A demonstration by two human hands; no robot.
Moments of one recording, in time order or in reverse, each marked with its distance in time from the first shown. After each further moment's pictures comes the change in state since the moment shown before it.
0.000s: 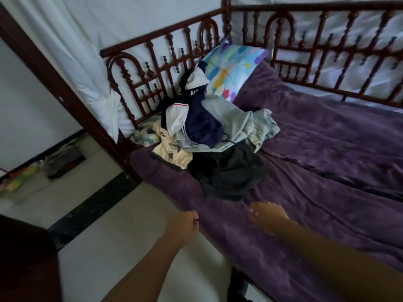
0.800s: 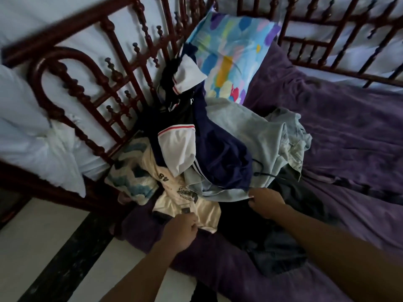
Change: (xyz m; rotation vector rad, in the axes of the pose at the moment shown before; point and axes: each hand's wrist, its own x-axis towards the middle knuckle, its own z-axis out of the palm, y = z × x) left_hand 0.386 -0.225 -0.106 -0.092 -0.259 0.152; right_hand 0.406 -0.100 -0.054 0.038 -0.136 0.328
